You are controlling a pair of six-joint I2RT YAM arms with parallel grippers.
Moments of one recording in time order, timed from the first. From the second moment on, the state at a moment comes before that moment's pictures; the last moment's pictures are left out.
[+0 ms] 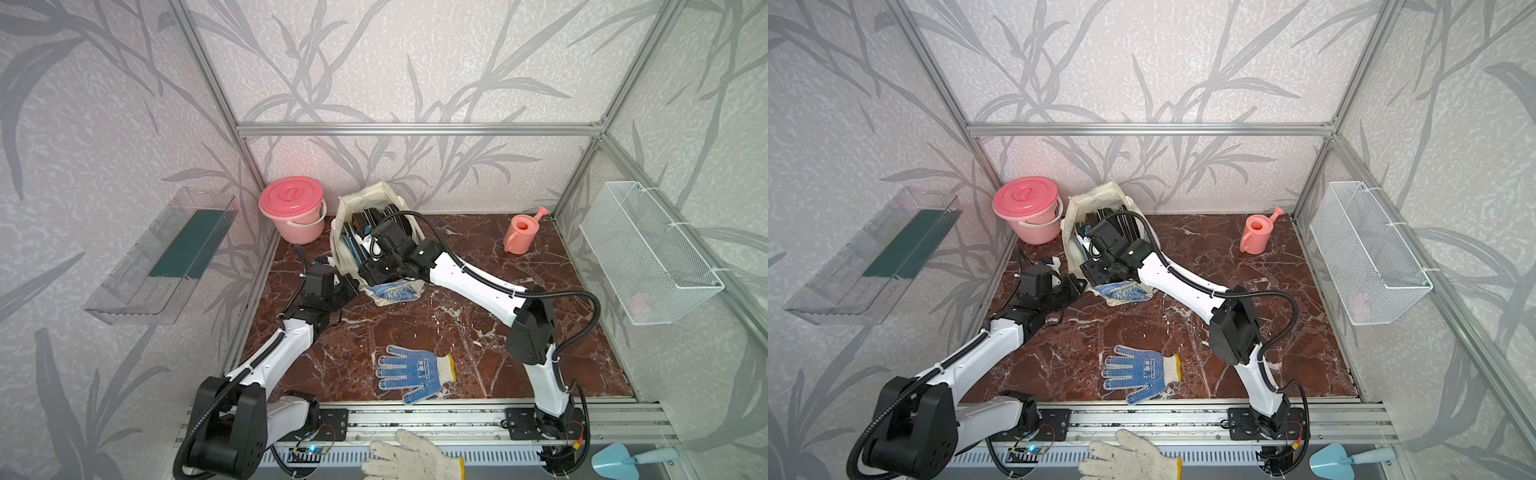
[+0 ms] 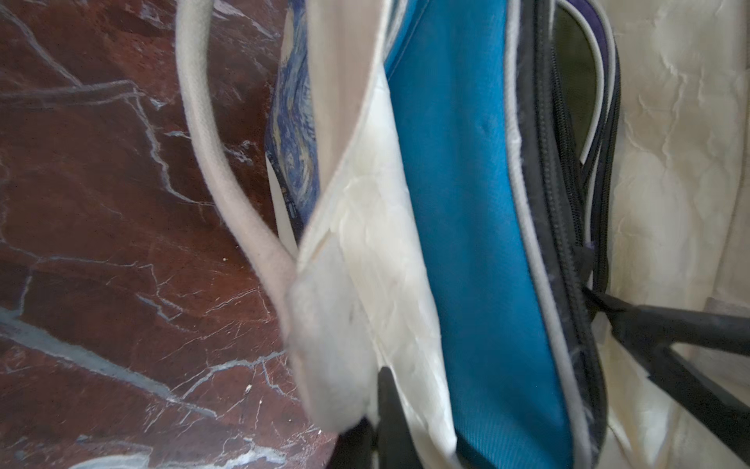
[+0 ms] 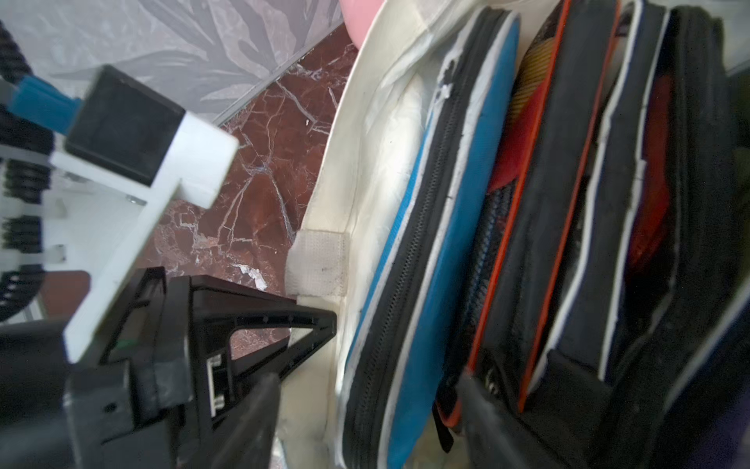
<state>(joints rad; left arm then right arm) -0.18 1.18 0.61 -0.02 0.20 -0.78 0.91 2.13 2.06 -0.69 -0.05 0.15</state>
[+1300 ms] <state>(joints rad) -0.17 1.13 0.59 0.01 0.21 -0.76 0.90 2.41 2.43 -0.84 0.05 0.14</state>
